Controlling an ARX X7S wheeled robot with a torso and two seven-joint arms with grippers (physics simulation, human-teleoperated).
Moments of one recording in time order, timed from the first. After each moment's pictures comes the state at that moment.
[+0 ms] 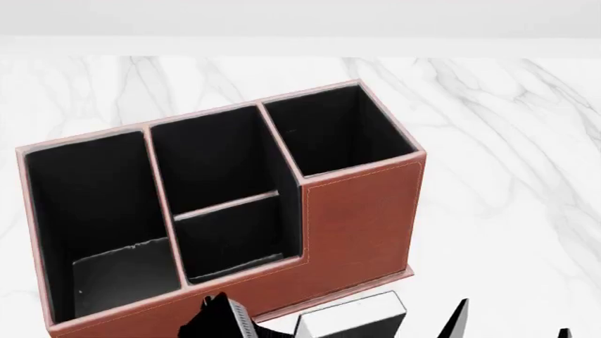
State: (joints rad) left arm -0.67 -0.26 0.89 -0.43 -0.44 -0.16 0.47; right arm -0.11 0.33 -0.23 -0.11 0.30 -0.61 0.46
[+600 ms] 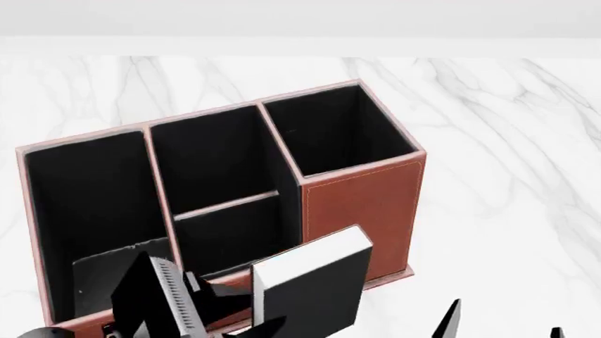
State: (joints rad) left arm -0.64 -0.46 0.77 -0.07 -0.61 -0.25 0.41; right arm -0.10 0.32 -0.25 -0.10 0.29 -0.60 0.46
